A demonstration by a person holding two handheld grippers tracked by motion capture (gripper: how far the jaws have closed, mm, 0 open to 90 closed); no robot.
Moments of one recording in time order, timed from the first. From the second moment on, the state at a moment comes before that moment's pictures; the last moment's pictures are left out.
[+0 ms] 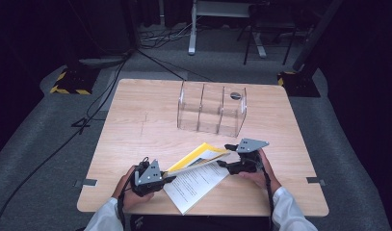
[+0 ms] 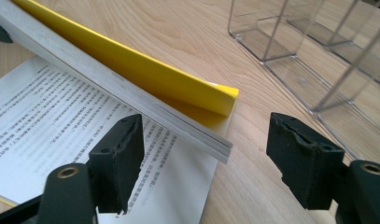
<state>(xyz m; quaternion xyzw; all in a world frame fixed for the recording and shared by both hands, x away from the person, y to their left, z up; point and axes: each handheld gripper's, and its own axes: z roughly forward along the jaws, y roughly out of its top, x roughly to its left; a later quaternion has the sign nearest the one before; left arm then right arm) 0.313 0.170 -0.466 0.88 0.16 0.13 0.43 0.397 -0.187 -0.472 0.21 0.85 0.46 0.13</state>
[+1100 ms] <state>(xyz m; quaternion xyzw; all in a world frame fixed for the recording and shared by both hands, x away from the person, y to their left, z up) 0.310 0.182 -0.452 0.89 0.15 0.14 0.42 0.368 -0.186 -0.466 0.08 0.86 0.49 0.12</state>
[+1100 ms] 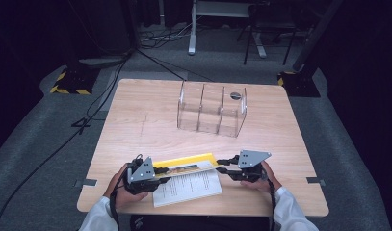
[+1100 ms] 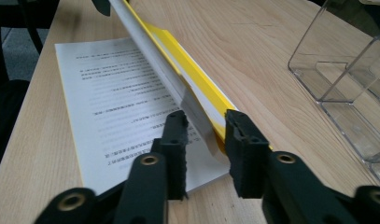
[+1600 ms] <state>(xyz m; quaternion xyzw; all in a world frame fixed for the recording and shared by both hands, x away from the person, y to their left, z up) 0.321 0.189 -0.447 0.87 0.16 0.13 0.44 0.379 -0.160 -0.470 0.05 0.87 0.49 0.10</state>
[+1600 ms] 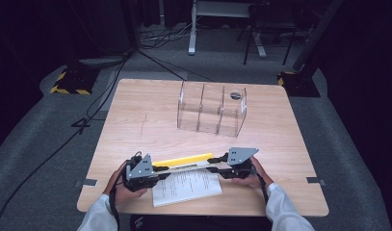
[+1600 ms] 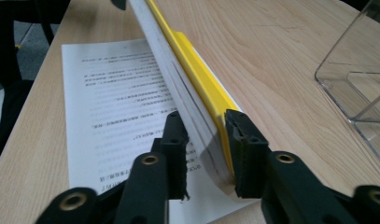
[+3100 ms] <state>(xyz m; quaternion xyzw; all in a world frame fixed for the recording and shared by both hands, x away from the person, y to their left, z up) 0.296 0.113 -0.437 0.91 0.22 0.27 0.24 0.366 -0.157 -0.449 0.10 0.87 0.47 0.13</state>
